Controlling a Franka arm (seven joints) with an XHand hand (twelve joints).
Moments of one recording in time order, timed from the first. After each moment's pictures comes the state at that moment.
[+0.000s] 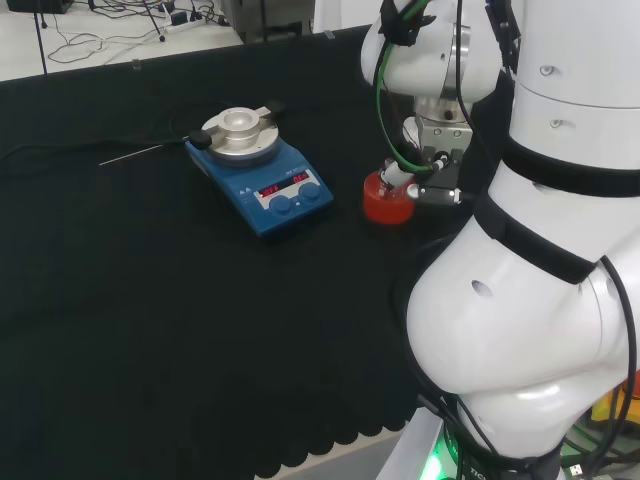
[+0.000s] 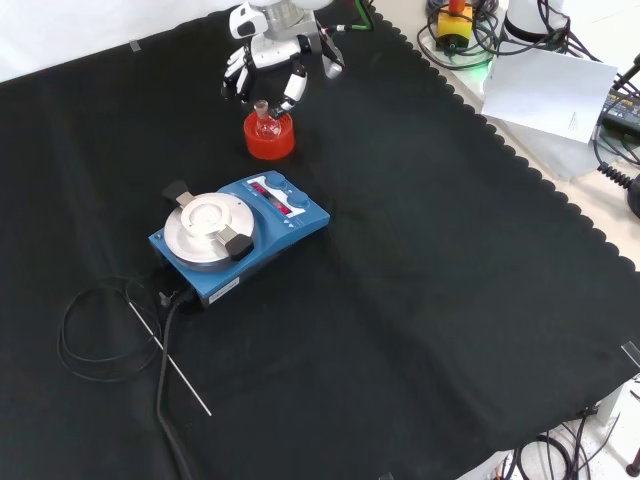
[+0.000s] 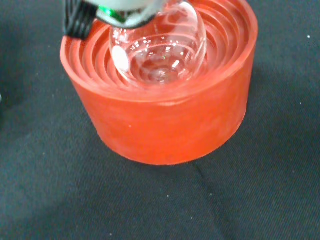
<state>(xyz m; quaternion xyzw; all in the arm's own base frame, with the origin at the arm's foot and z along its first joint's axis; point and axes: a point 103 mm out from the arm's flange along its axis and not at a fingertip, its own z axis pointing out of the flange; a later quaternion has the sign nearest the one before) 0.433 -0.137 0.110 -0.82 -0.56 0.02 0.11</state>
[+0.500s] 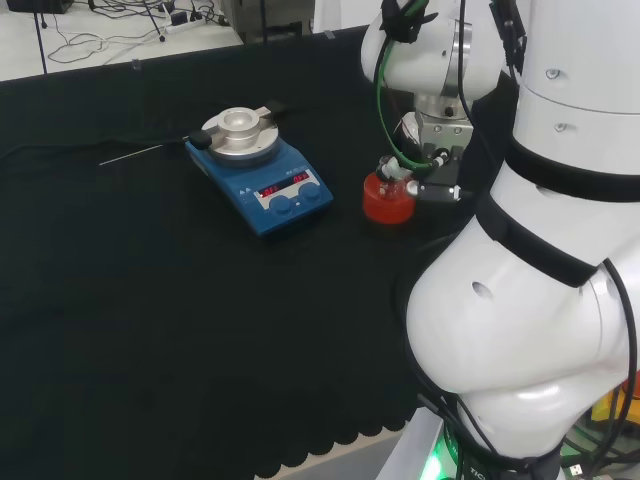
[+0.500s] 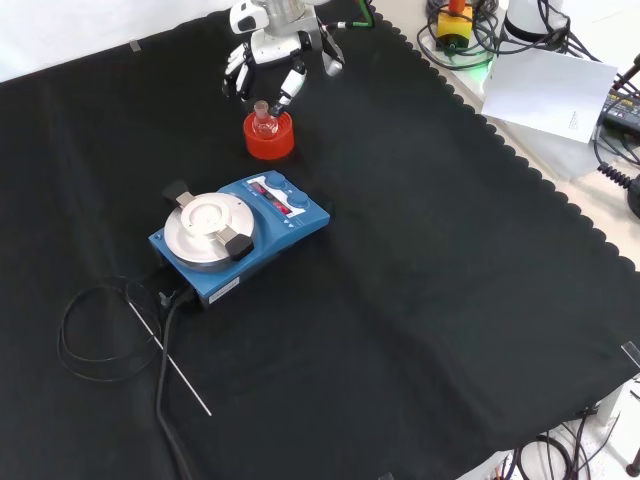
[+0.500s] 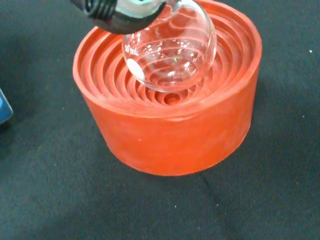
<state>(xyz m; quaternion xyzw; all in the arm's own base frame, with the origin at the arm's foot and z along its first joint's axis) 0.434 -0.136 0.117 -0.82 -0.56 0.01 0.11</state>
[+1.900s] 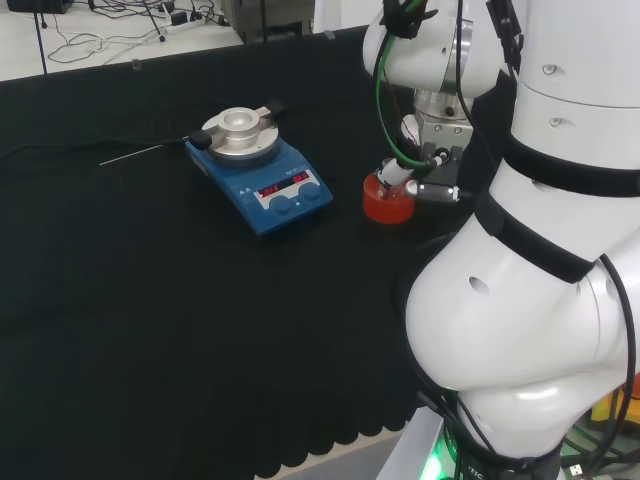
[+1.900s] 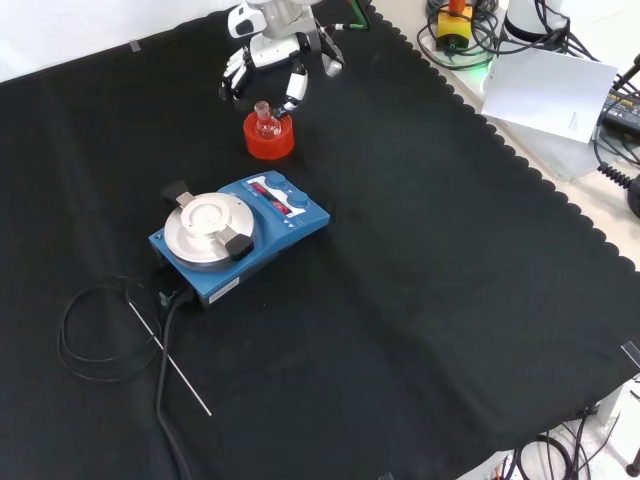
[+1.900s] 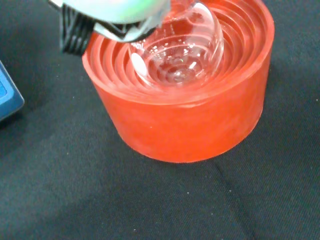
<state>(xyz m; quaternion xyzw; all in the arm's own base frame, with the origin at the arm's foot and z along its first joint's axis) 0.436 -0.133 0.114 -0.82 -0.56 0.01 0.13</state>
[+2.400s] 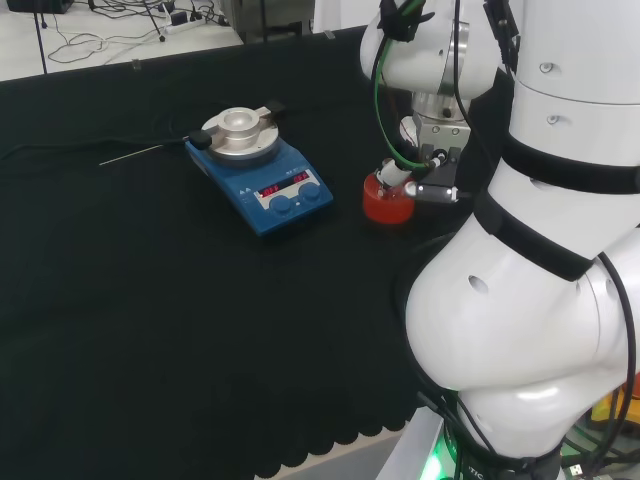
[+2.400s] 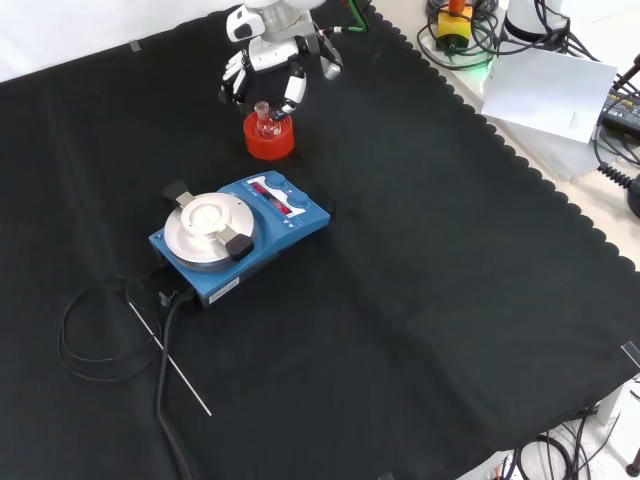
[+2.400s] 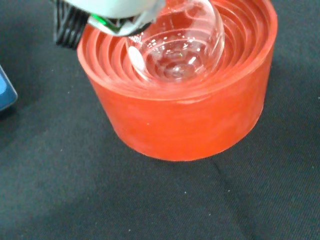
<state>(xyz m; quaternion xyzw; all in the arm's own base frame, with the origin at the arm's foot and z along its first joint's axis) 0.438 -0.134 0.109 -0.82 -0.56 0.02 0.13</state>
